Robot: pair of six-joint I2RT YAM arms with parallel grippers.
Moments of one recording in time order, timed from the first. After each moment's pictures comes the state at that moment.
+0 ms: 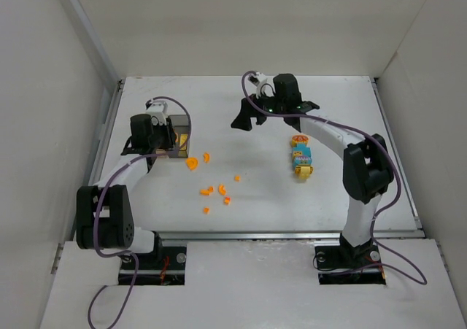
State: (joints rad) left arm -0.01 1.39 0.75 0.09 0.20 -0.06; right arm 0.47 1.91 1.52 -0.10 -0.67 0.12
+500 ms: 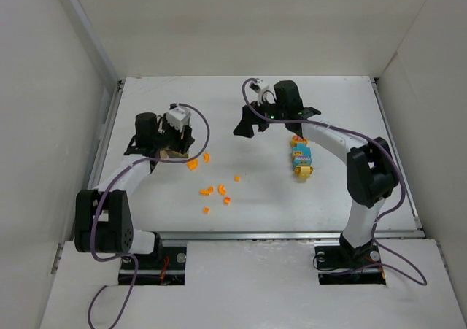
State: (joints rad) left arm -0.03 1.38 0.76 0.11 0.49 0.28; right arm 0.47 1.87 1.44 -0.10 -0.65 0.12
